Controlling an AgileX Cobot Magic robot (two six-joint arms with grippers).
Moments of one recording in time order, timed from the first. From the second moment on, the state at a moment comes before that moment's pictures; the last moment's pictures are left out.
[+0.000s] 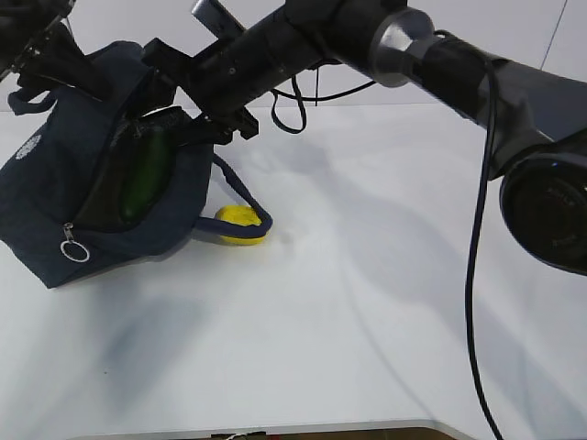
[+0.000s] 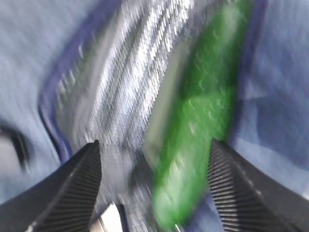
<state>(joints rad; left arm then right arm) 0.01 1.91 -1.71 -0.76 1.22 0.32 0.50 2.50 -2.45 0.84 1.01 0.01</state>
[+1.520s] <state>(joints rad) 0.08 1.91 -1.71 -0.75 1.23 0.32 0.48 2.50 -2.71 0.21 1.25 -0.04</state>
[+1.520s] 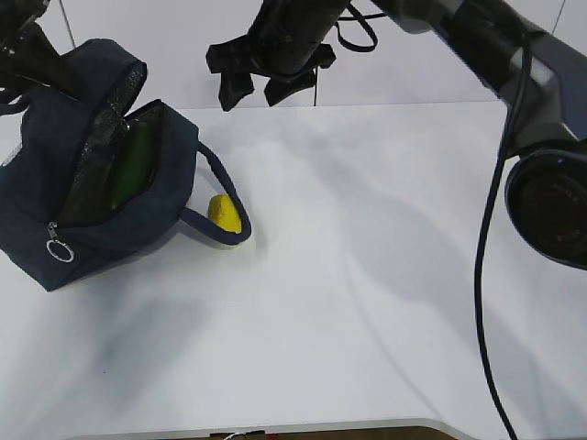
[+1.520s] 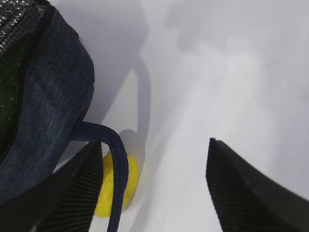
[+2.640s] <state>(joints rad) 0.08 1.91 -1.71 -0.88 1.23 0.30 0.48 2.27 -2.33 0.12 1.26 -0.11</state>
